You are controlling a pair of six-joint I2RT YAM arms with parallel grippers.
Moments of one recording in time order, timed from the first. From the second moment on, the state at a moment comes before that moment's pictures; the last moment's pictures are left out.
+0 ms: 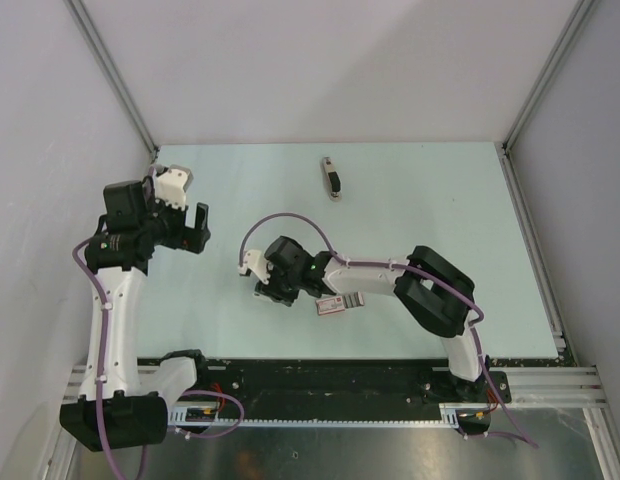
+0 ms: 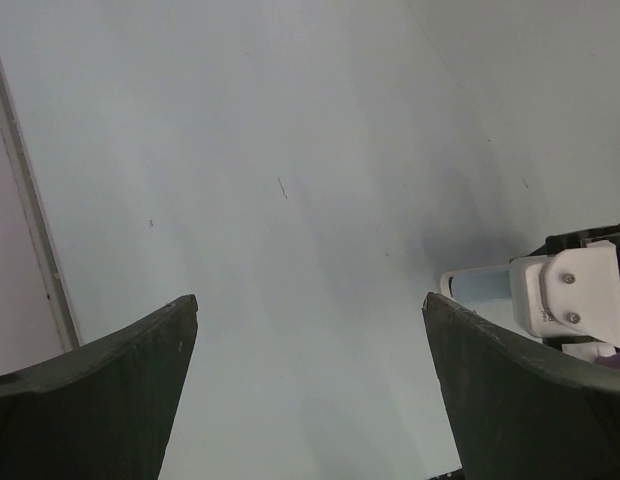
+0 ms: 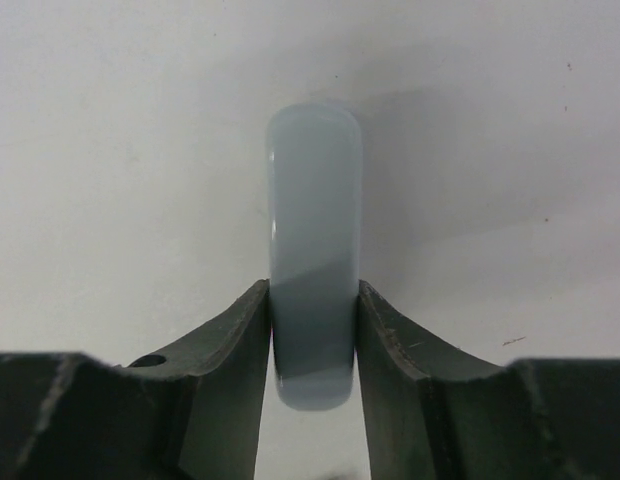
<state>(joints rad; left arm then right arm) 0.13 1.02 1.18 -0.86 0.32 0.33 1.07 2.01 1.37 -0.19 -0.16 -0.25</state>
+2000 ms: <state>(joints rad) 0.18 1.02 1.22 -0.88 0.35 0.38 0.91 1.91 1.08 0.14 0.03 0.73</state>
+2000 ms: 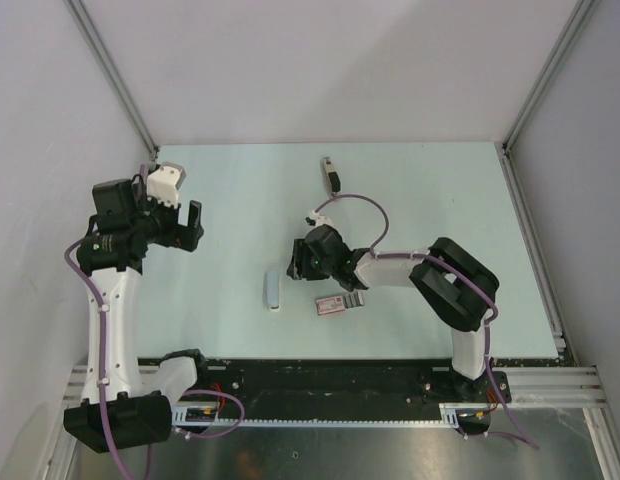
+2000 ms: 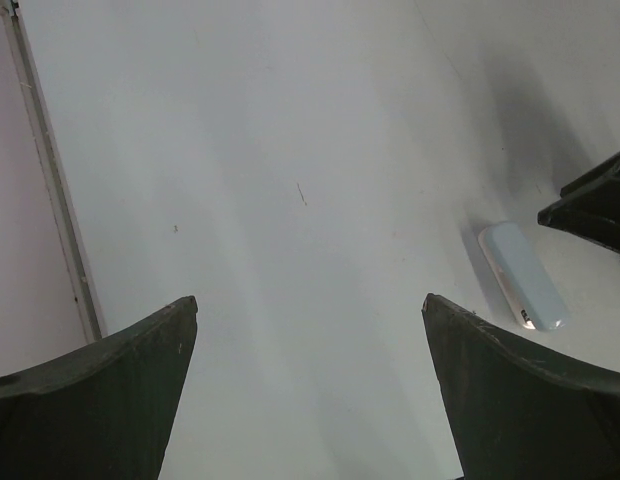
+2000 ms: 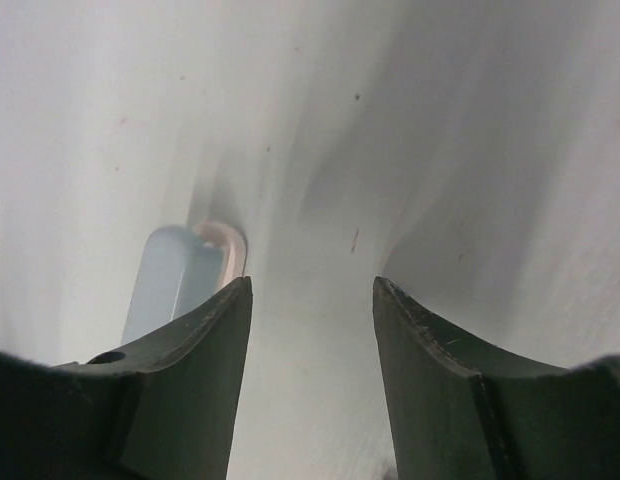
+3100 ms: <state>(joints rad) 0.18 0.98 1.20 -0.88 0.35 0.38 1.20 1.92 1.29 -0.22 0.39 0.63</state>
